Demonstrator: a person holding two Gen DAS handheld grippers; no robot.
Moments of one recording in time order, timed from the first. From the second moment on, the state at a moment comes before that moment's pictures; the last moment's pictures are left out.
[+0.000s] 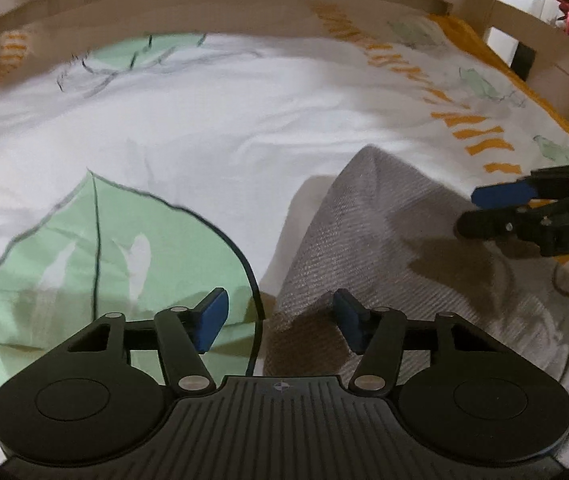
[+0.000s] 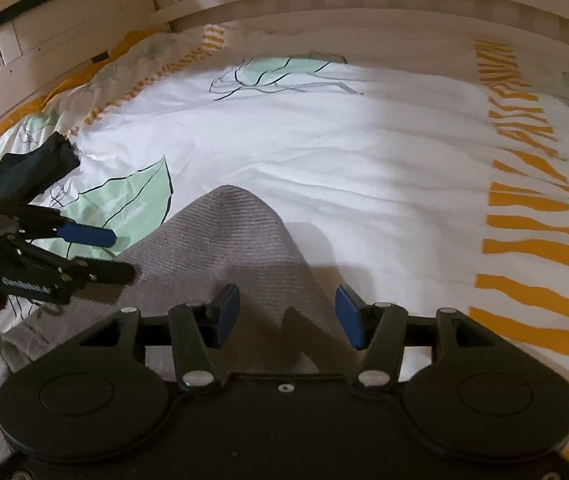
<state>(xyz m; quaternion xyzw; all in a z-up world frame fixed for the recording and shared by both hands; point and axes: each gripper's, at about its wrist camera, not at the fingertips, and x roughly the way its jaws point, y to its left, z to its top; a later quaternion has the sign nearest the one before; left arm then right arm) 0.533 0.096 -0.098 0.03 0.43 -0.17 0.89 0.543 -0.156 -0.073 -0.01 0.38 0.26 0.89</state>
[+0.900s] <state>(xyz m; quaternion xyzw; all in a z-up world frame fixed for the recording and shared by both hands) 0.411 0.093 -0.015 0.04 0.21 -0.22 0.95 0.453 -0.181 -0.014 -0.04 0.25 0.27 0.93</state>
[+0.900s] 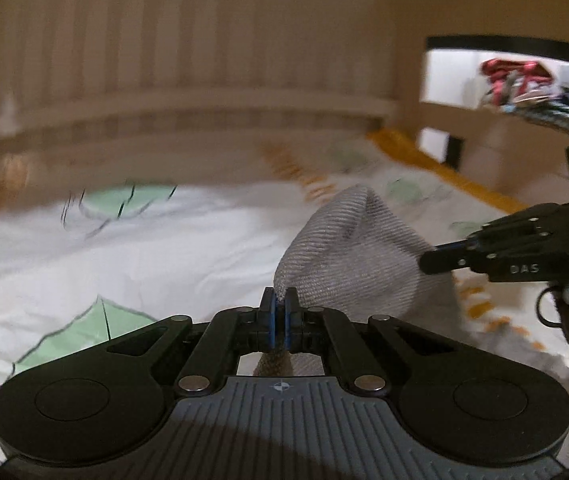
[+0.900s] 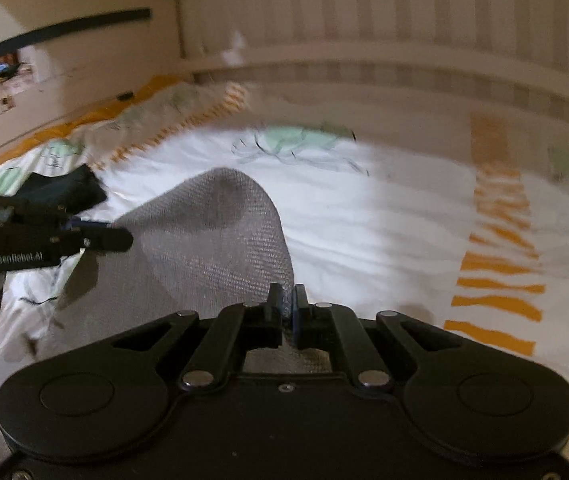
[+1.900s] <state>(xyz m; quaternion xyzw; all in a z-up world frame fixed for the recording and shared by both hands) 0.295 0.091 -0.057 -0.07 0.30 -0.25 0.92 0.275 -0.220 -0.055 0.04 0.34 0.26 0.90</state>
